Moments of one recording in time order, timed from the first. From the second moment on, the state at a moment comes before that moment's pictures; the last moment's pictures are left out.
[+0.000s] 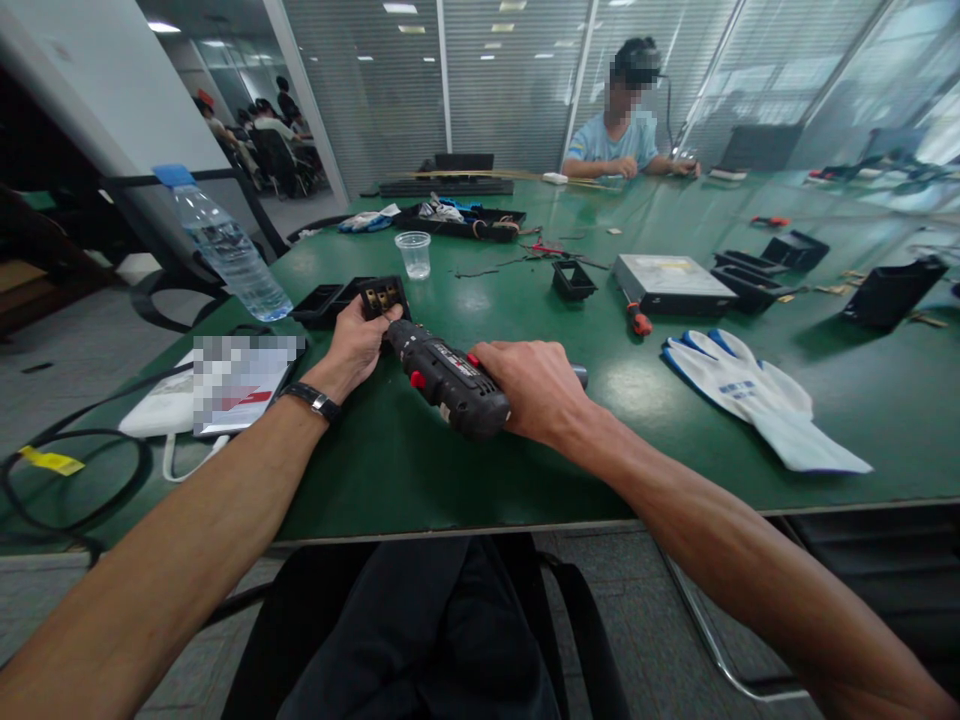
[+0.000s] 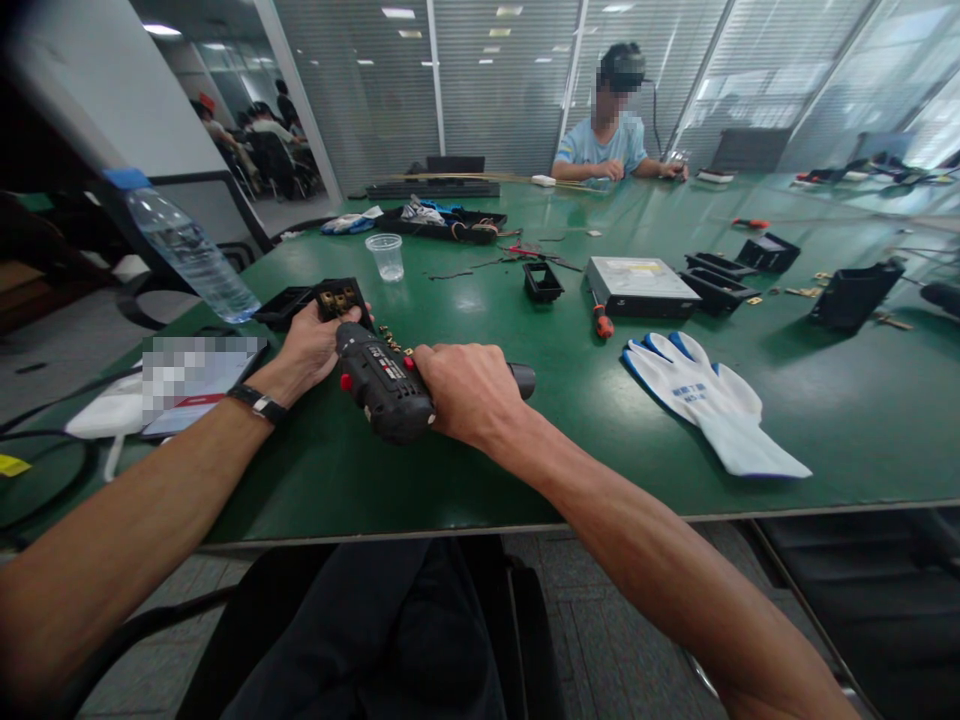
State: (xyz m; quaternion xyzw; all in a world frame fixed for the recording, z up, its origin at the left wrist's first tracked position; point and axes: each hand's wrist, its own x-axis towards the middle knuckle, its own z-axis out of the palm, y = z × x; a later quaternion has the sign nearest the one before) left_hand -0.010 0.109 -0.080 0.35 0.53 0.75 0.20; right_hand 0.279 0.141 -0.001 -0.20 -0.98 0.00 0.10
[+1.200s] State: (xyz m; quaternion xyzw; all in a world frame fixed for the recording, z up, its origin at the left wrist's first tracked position) left_hand -0.013 0.106 -0.083 0.34 0.52 0.75 0.22; right_hand 0.277 0.141 -0.005 -0.19 -0.98 0.01 0.11
